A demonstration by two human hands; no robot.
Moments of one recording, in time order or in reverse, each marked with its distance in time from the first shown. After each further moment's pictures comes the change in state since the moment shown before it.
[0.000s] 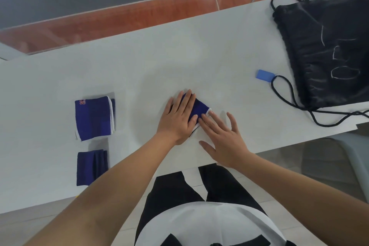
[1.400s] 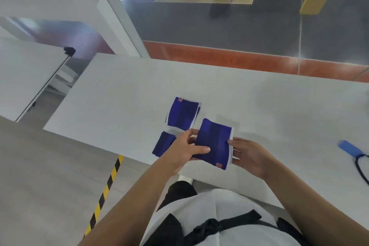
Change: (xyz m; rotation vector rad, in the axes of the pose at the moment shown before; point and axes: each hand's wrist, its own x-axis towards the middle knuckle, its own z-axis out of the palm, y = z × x) left_hand -0.194 -0.049 -0.103 -1.682 0.221 -0.686; right_hand 0.074 -0.107 -0.089 1.713 -0.610 0.448
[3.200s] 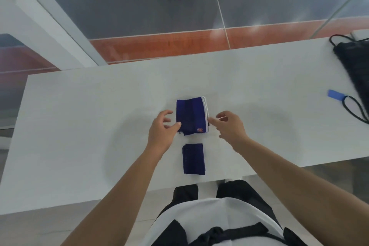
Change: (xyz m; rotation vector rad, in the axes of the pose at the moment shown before) left_hand 0.105 0.030 -0.182 0.537 0.110 0.205; right_hand 0.109 0.009 0.156 -0.420 0.811 -0.165
